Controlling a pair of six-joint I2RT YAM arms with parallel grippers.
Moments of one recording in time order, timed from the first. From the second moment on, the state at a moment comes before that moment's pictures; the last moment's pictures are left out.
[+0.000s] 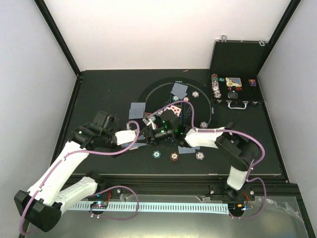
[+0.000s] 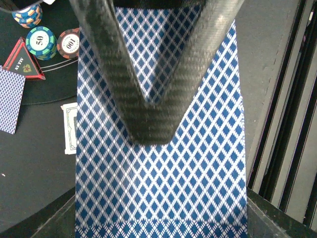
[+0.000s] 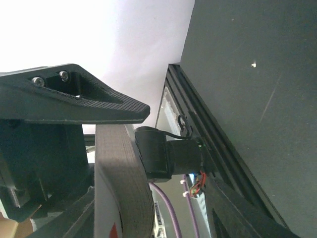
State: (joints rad) left arm -0.43 0.92 0.90 -1.07 0.33 0.77; right arm 0.89 1.80 0.93 0.52 -0.87 1.17
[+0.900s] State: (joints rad) left arm -0.43 0.92 0.89 -1.08 0.32 0.77; right arm 0.65 1.63 1.18 -0.32 -0.70 0.61
